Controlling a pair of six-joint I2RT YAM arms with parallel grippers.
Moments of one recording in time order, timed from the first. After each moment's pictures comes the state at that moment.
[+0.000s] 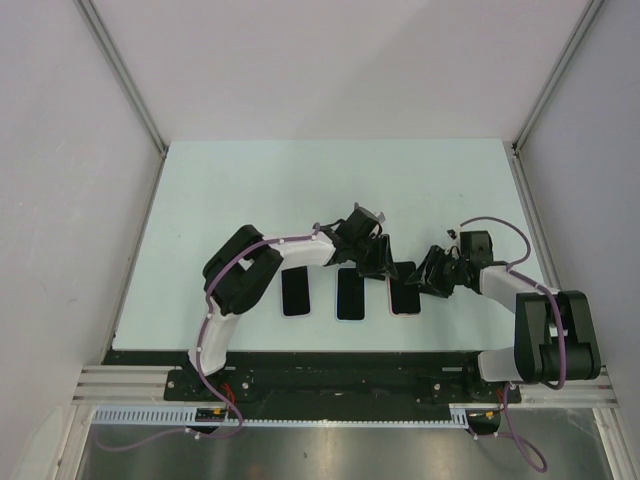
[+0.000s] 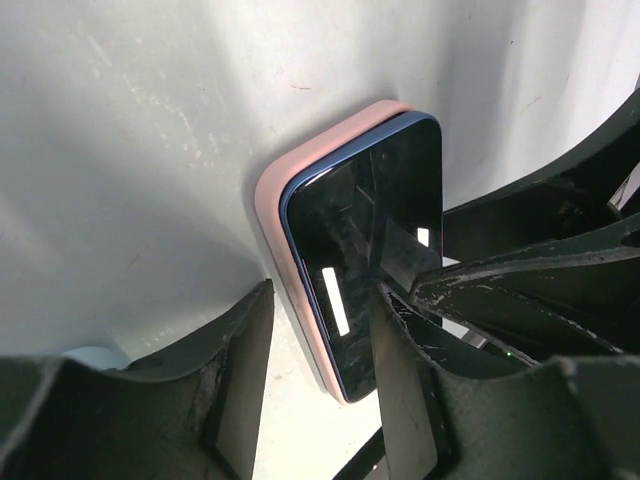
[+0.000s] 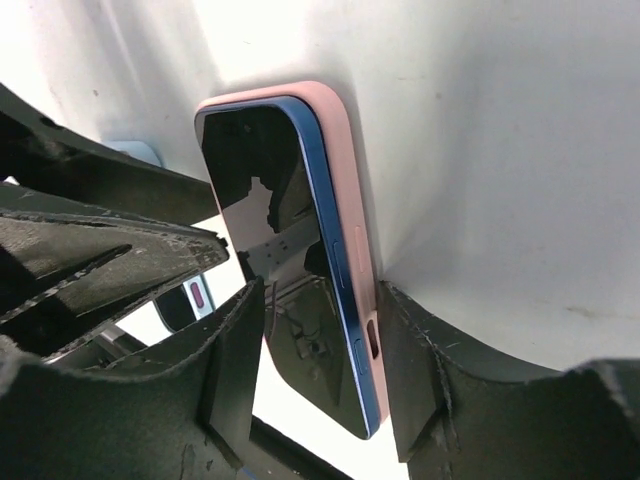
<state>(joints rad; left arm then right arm) -0.85 2.12 1.40 -0.13 0.35 -0.83 0.05 1.37 0.54 -0.18 -0.52 0.52</state>
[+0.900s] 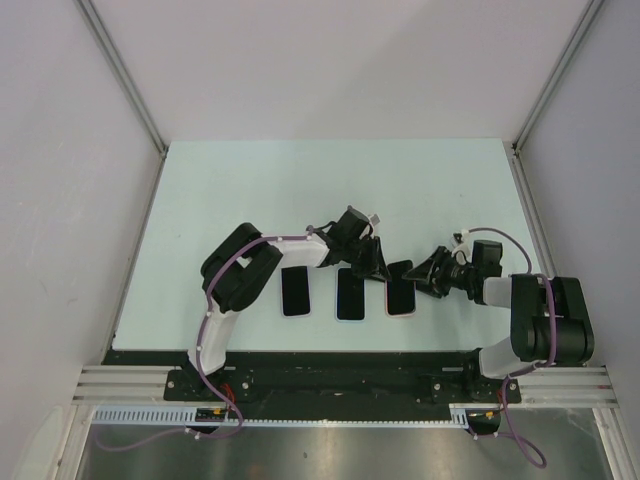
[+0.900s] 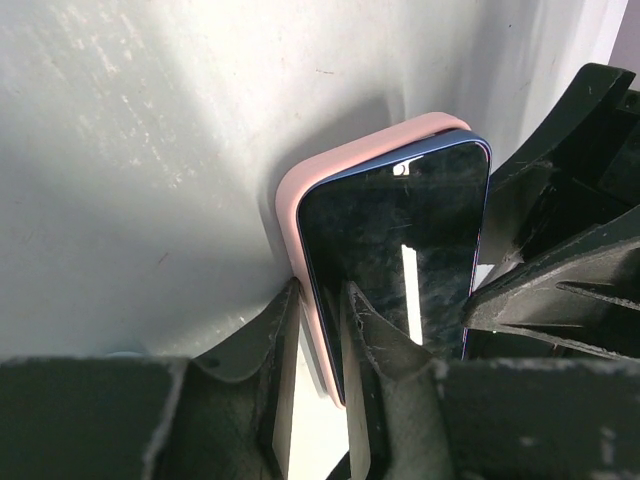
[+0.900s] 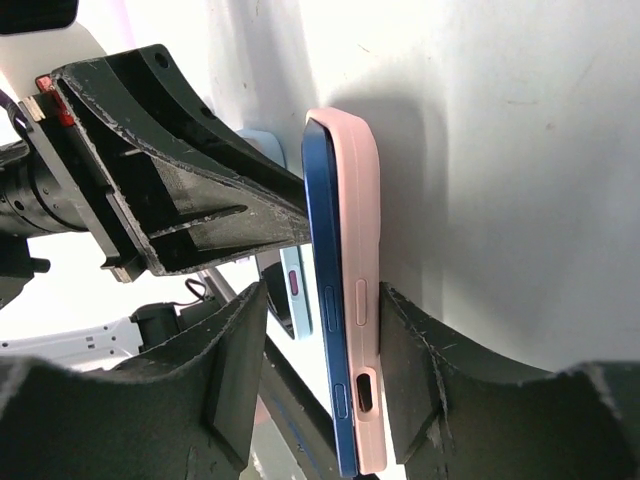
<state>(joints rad) -0.81 2.13 1.32 -0.02 0.45 -0.86 -0.07 1.48 0.40 0.26 -0.90 0.69</state>
